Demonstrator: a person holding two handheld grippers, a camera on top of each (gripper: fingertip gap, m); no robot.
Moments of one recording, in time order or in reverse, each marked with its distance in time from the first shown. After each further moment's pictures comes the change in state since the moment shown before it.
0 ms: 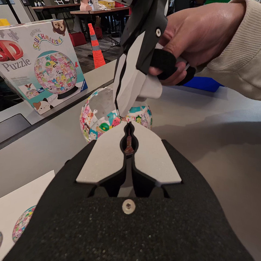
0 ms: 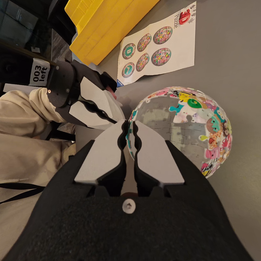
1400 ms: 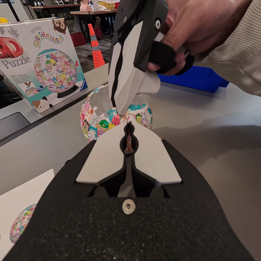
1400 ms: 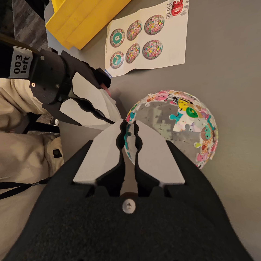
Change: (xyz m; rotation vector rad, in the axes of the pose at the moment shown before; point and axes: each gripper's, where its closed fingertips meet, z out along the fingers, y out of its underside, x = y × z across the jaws) left arm -0.002 0.003 -0.001 0.007 0.005 -0.013; right arm 0.005 -0.003 0.000 -0.116 0.124 -0.070
